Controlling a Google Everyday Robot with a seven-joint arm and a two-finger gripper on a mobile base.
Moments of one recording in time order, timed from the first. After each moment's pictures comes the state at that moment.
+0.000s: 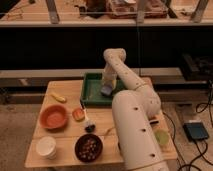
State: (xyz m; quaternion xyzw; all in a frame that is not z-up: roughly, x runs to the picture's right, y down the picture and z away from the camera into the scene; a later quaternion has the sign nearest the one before) arm 0.020 -0.034 0.997 -0.22 -0.25 -0.46 0.82
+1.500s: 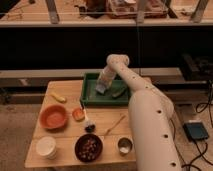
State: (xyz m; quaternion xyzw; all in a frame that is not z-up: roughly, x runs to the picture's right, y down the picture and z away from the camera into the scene) arm -0.027 -0.050 1.003 -0.08 -0.28 -0.46 0.84
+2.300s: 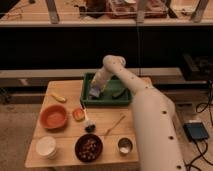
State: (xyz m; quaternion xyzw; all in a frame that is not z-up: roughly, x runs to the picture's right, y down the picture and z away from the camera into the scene) arm -0.052 -0.021 0.957 -0.06 -0.35 -0.50 0.79
